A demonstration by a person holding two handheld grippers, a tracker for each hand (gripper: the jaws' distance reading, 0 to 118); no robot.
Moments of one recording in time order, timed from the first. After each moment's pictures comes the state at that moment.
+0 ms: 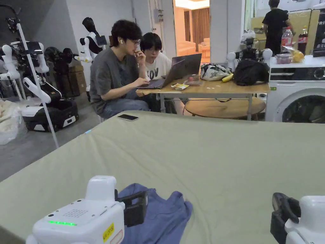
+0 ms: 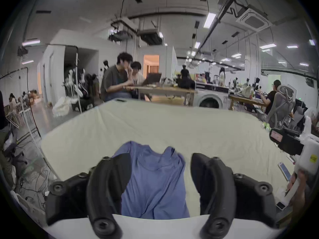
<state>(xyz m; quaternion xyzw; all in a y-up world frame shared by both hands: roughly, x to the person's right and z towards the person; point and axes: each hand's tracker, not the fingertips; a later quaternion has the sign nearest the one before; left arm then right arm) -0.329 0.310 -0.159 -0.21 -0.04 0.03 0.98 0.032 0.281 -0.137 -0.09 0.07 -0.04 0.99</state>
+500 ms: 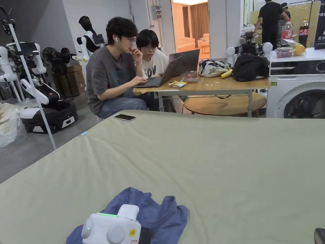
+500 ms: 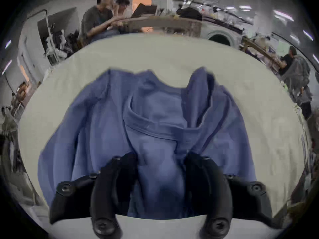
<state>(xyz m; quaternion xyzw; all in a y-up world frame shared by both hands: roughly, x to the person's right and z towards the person) -0.333 0.163 -0.308 -0.45 -0.05 0.00 0.89 0.098 0.247 -0.134 -0.15 0.03 -0.05 0.99</state>
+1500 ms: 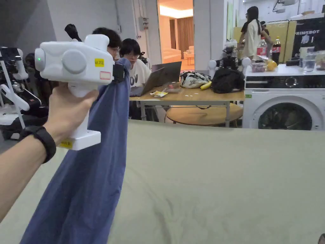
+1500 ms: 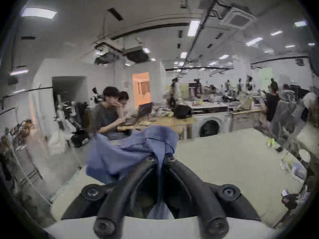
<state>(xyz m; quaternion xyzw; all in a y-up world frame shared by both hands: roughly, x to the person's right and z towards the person) -0.251 0.540 -0.354 -0.13 -0.11 -0.05 0.98 0.173 0.266 -0.089 -0.11 0.00 -0.16 0.98</state>
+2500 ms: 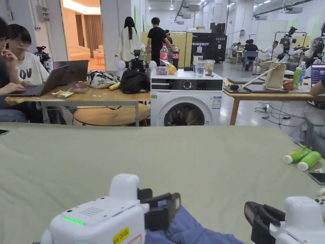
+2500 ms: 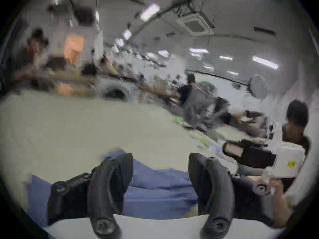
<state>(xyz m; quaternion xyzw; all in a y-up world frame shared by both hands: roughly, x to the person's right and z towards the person) -0.093 0.326 -0.188 -0.15 -0.37 0.06 0.91 0.207 0.309 -0.057 -0.14 -0.03 -0.07 0.99</state>
